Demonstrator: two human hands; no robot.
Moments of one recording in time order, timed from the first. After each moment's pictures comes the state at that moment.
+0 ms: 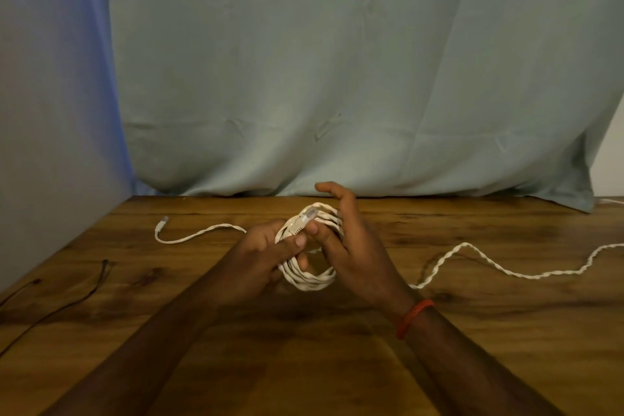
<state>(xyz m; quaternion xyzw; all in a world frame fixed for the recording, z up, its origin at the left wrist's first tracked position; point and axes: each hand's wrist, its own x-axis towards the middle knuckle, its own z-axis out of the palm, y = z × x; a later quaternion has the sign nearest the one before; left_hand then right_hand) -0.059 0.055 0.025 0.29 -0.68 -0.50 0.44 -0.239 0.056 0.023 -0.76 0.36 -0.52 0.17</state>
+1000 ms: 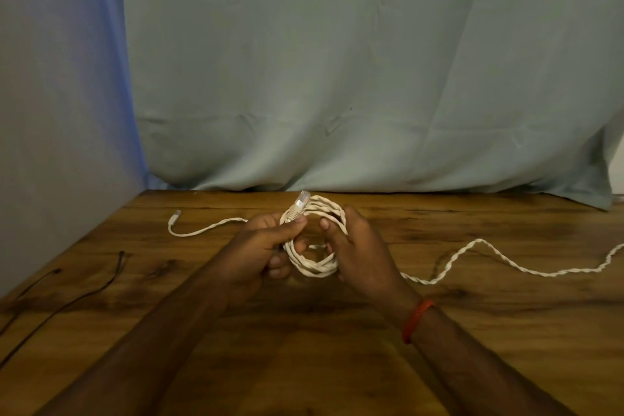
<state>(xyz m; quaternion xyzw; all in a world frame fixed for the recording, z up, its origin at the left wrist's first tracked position) -0.053 0.051 0.028 0.30 -0.55 -0.63 0.45 -0.223 0.052 0.012 -0.69 0.48 -0.50 0.21</state>
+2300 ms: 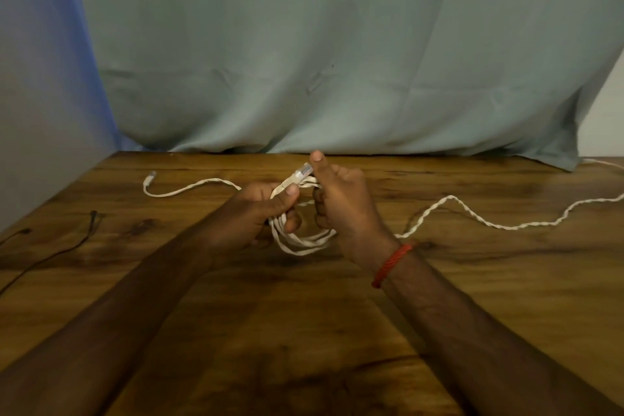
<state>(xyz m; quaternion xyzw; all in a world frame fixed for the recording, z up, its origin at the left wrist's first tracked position) -0.064 0.065 0.025 0.32 -0.67 -0.55 0.38 -0.219 0.067 0.033 -0.52 0.47 -0.58 0.43</state>
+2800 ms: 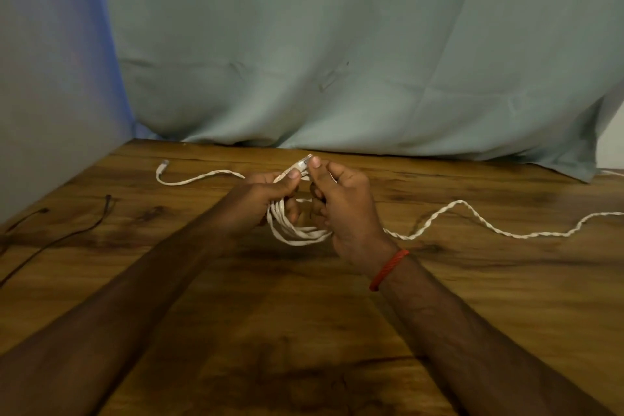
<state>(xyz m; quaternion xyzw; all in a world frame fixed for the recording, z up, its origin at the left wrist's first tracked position) -0.069 0.070 0.035 0.40 -0.62 -0.52 0.43 -0.210 0.072 0.025 -0.52 0.37 -0.60 0.48</state>
